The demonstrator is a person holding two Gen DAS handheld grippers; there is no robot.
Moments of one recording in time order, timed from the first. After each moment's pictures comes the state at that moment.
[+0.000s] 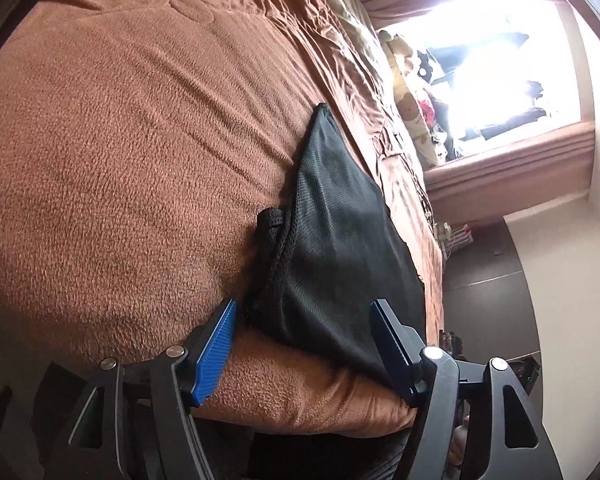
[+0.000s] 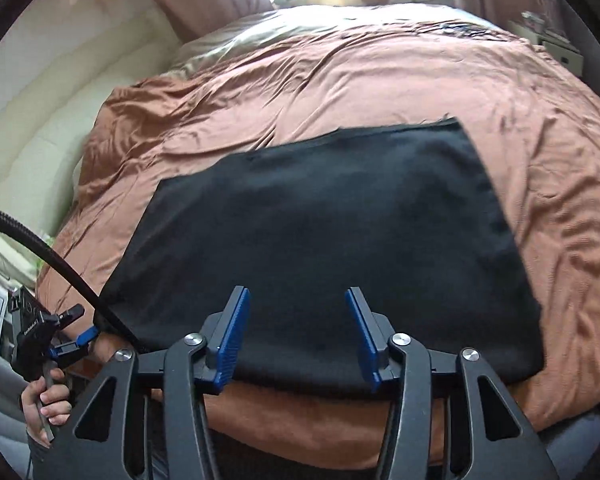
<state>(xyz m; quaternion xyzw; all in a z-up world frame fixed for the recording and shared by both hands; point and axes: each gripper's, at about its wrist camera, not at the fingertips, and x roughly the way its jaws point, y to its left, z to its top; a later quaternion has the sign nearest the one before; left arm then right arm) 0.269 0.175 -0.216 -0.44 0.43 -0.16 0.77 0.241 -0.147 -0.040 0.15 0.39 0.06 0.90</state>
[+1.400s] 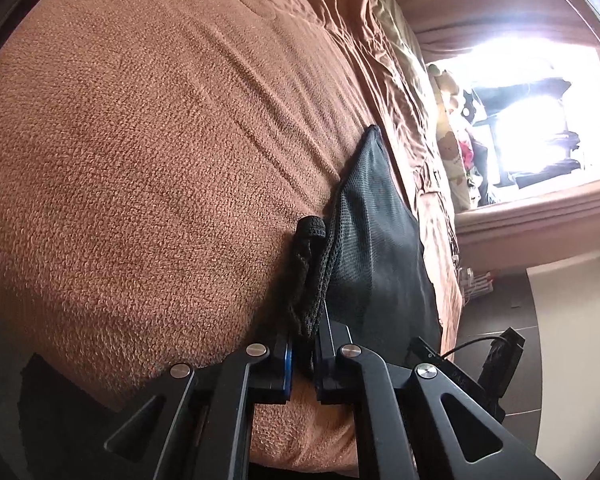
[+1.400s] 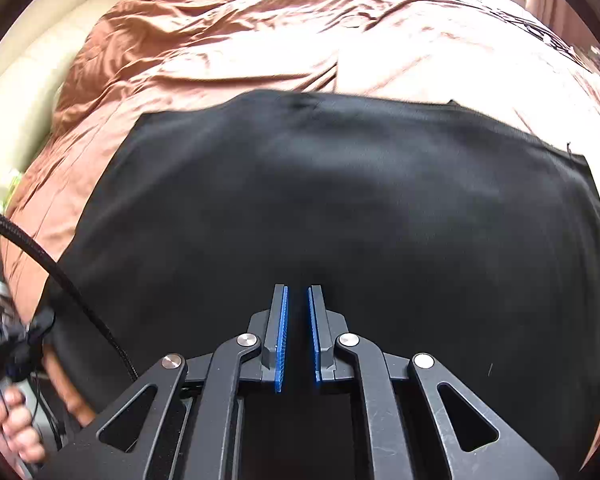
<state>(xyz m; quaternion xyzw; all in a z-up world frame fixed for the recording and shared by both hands) 0.274 0.158 -0.230 -0.49 0.42 -0.06 0.76 0.412 -0.070 -0.095 0.05 0.48 0.08 0.87</state>
